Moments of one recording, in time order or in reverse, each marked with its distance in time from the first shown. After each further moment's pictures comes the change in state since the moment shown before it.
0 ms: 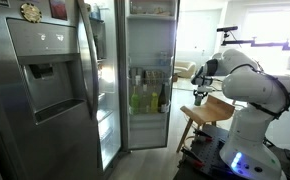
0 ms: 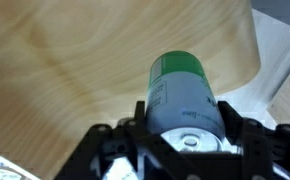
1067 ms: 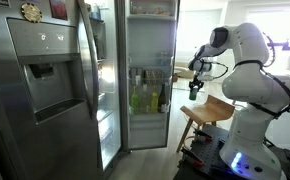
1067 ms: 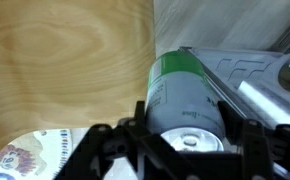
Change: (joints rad) arm 0.040 -0.531 0.102 -0.603 -0.023 -0.111 -0.351
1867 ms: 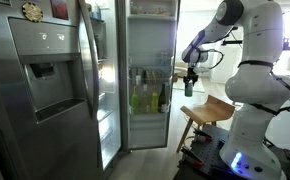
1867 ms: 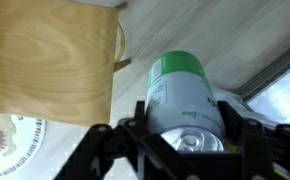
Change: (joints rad) arm 0.273 -0.425 -0.105 -0.451 -0.115 0.001 0.027
